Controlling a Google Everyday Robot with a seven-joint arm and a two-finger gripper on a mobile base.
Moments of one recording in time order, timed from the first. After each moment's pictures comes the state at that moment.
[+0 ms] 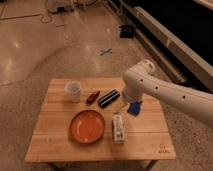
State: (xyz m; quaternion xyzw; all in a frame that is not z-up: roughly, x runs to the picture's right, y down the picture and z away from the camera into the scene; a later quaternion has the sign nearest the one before) arm 0.116 0.077 0.753 -0.12 -0.24 -0.81 0.53
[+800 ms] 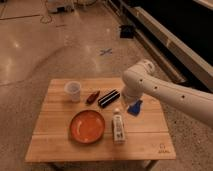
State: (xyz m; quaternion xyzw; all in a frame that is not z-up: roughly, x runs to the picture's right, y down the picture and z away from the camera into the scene) arm 0.116 0.078 0.752 -0.13 -0.25 -0.81 0.52
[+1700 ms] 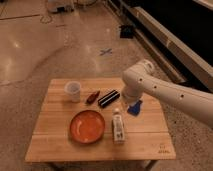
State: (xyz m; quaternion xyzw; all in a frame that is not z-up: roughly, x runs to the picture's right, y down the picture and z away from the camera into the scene) arm 0.115 0.085 0.755 -0.13 -0.25 -0.81 0.52
